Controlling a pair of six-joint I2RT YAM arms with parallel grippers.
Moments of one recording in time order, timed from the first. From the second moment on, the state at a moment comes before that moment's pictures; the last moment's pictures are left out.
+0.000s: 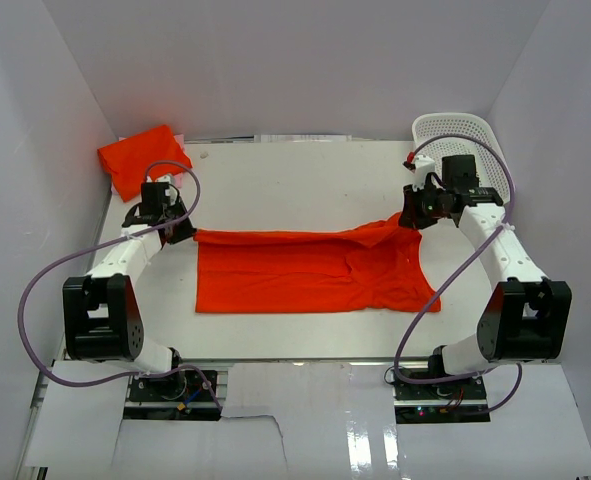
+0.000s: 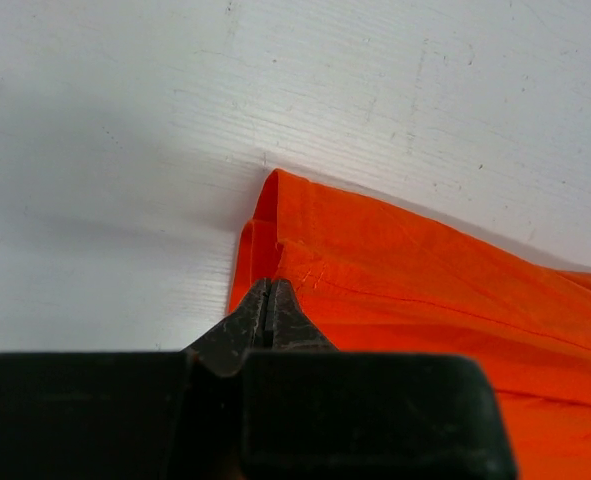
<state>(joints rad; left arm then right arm) 0.02 1.48 0.96 -0.32 0.06 -0.34 0.05 1.46 1.20 -0.66 -0.45 -0.29</state>
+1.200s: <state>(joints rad) 0.02 1.37 0.92 -0.40 0.05 -0.35 0.05 1.29 1.05 -0.73 -0.46 -0.29</state>
